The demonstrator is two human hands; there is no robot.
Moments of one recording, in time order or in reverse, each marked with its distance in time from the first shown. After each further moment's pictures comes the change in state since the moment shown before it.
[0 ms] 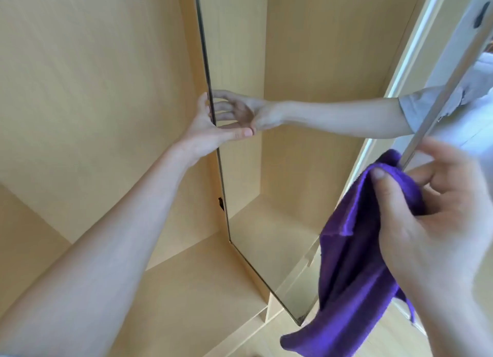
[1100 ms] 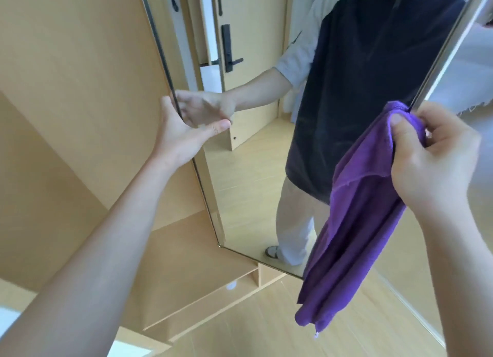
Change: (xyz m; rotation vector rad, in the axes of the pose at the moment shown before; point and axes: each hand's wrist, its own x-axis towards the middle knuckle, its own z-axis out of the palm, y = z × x) left_hand -0.152 0.013 0.060 0.169 0.446 0.043; right_hand 0.074 0.069 -0.109 0.095 -0.128 0.030
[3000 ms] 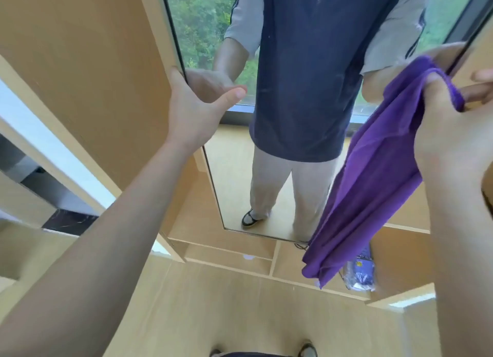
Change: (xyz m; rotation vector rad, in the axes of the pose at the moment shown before) left_hand -0.036 0.017 0.031 0.186 0.617 -0.237; right_hand 0.217 0.282 0.083 0.538 -0.504 -0.072
